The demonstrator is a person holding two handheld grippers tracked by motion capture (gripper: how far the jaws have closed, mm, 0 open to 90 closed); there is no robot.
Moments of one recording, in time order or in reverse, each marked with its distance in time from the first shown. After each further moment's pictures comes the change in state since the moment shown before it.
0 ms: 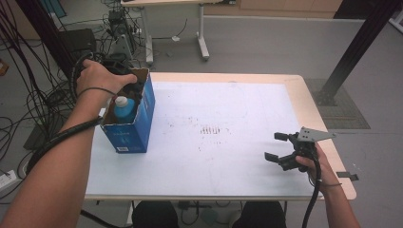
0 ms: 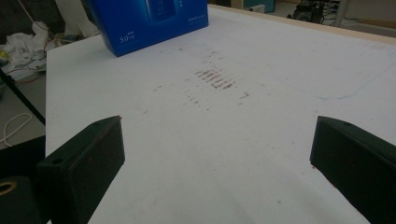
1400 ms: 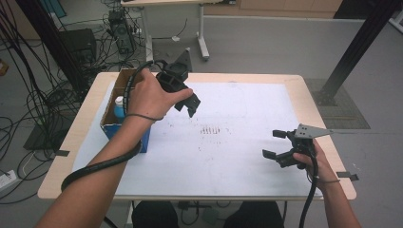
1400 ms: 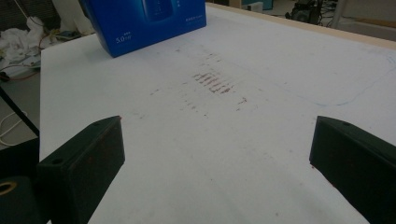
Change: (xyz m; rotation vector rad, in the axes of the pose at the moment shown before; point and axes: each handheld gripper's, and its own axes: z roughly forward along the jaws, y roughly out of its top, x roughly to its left) left arm -0.130 -0.048 0.008 -0.120 -0.049 0.404; right arm 0.002 0.013 0.006 0.019 -0.009 -0.007
